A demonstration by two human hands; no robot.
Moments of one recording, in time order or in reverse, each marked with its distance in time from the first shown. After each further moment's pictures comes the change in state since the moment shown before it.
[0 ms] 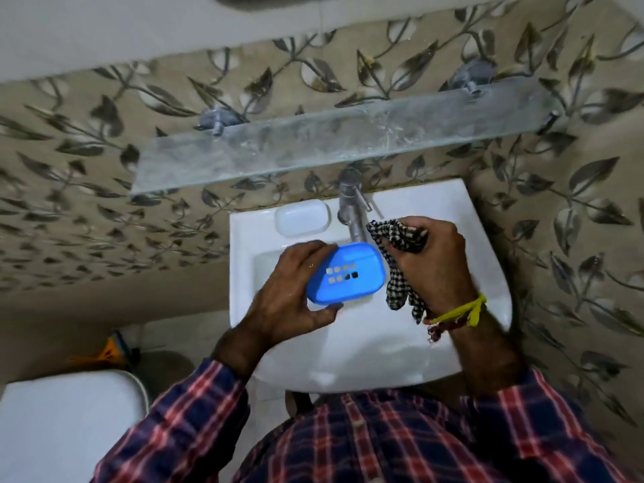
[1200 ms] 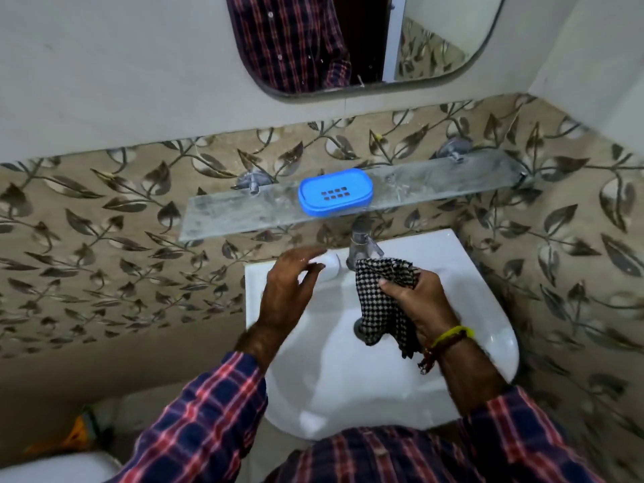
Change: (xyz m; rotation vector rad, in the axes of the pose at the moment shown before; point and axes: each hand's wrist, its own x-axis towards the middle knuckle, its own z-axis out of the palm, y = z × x) left_hand 0.039 -0.041 -0.028 -0.136 0.518 0.006; right_hand -0.009 0.001 0.050 0.426 0.023 0.284
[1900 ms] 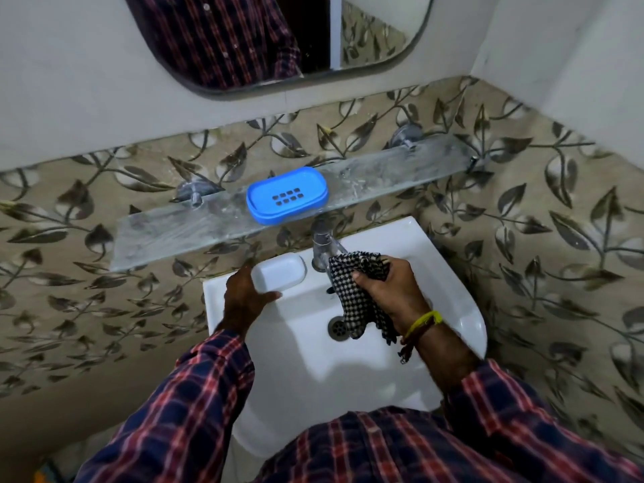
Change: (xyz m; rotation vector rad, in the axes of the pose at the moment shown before) left_hand 0.010 -0.150 0.060 0.236 -0.458 -0.620; right_hand 0.026 0.008 -0.015 -0.146 0.067 -0.045
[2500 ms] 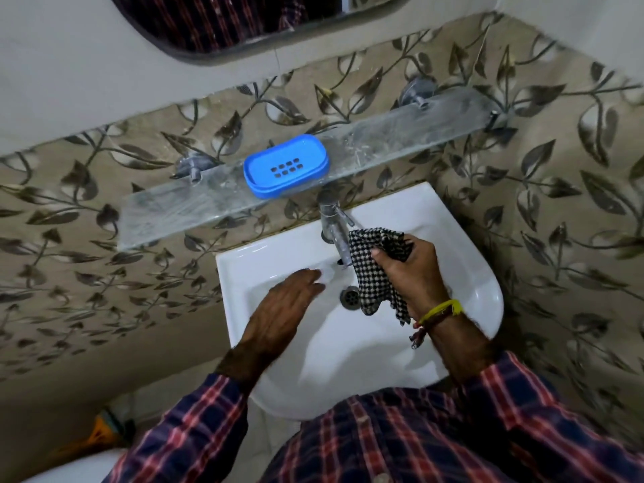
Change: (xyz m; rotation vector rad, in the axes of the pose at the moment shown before) left_hand -0.127 0.032 -0.011 0.349 -0.014 0.873; right_hand -0.017 0.005 -0.009 0.076 0.133 0.026
